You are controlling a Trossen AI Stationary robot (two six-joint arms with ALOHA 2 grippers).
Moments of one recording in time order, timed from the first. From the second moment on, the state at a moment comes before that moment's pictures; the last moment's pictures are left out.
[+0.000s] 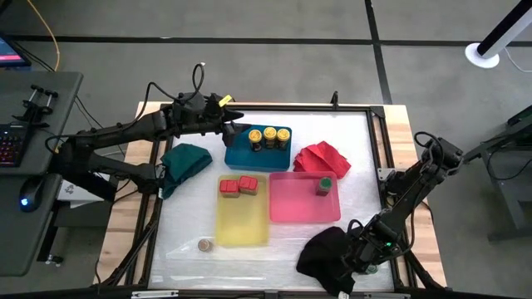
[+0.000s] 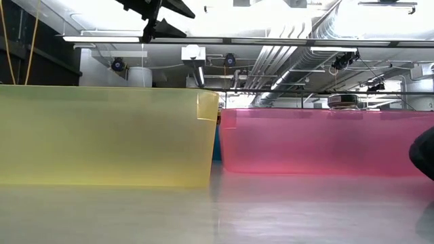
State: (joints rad) left arm 0.33 1.16 1.05 -0.23 -0.01 -0.35; right arm 0.87 1.53 0.97 -0.72 -0.45 2.15
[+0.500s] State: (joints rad) left arm 0.34 1.16 1.05 -0.26 -0.01 -0.35; right arm 0.87 1.53 0.97 -0.71 -0.45 2.14
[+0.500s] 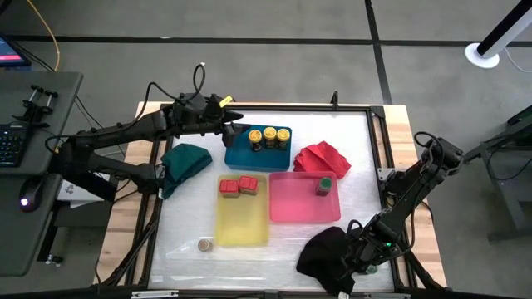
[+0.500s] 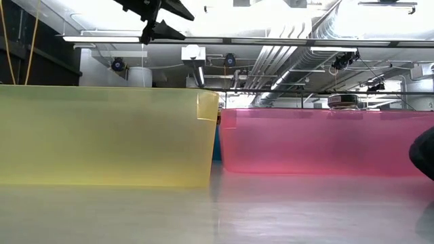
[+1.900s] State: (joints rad) left arm 0.34 1.16 1.05 -0.26 -0.01 -0.31; right arm 0.67 1.48 1.37 -0.98 -0.27 1.54
